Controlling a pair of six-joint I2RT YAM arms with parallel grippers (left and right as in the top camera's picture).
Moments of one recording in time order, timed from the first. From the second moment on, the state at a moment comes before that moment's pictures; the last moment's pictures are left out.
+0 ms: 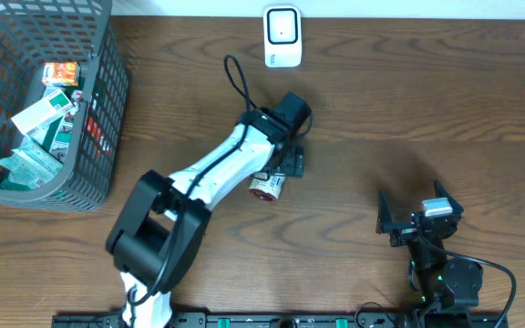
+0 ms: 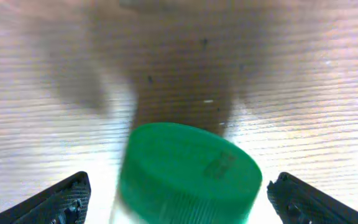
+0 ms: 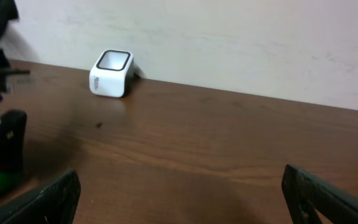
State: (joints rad) left arm -0.63 1.97 1.43 -0.84 -0.03 -0.55; right arm 0.01 0.02 0.01 -0.06 -0.13 -0.09
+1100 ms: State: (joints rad) left arm -0.67 1.93 1.33 -0.86 -0.09 -0.54; right arm 0.01 0.02 0.01 -0.06 -0.13 -0.09
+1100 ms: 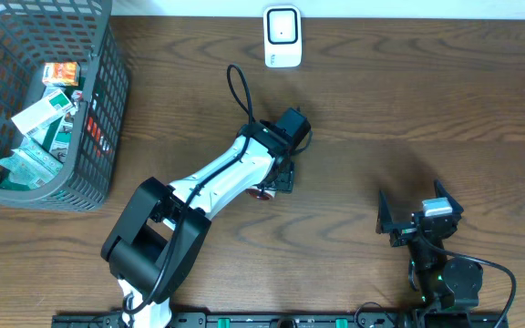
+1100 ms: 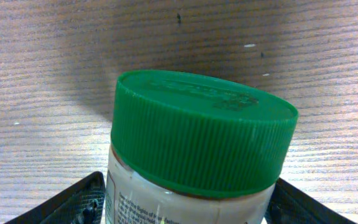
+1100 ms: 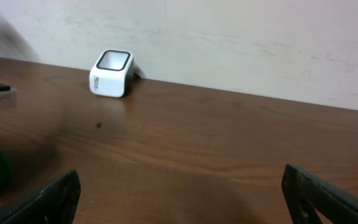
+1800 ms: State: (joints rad) left arm -0.68 1.93 1.33 -0.75 0.14 -0.59; right arm 0.01 0.02 0.01 -0.06 -0.13 -0.09
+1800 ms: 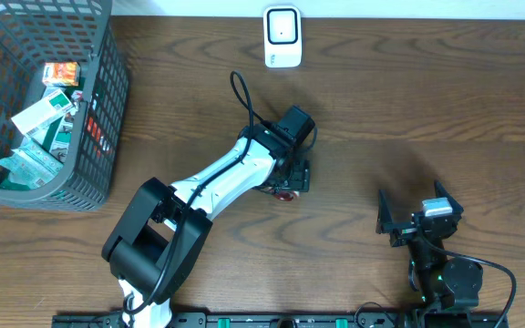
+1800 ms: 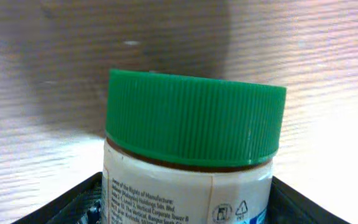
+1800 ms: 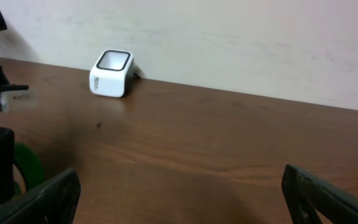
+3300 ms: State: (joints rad) left arm -0.68 1.69 1.38 -0.81 -0.05 -0.68; right arm 0.01 0.02 0.01 -0.06 -0.13 -0.09
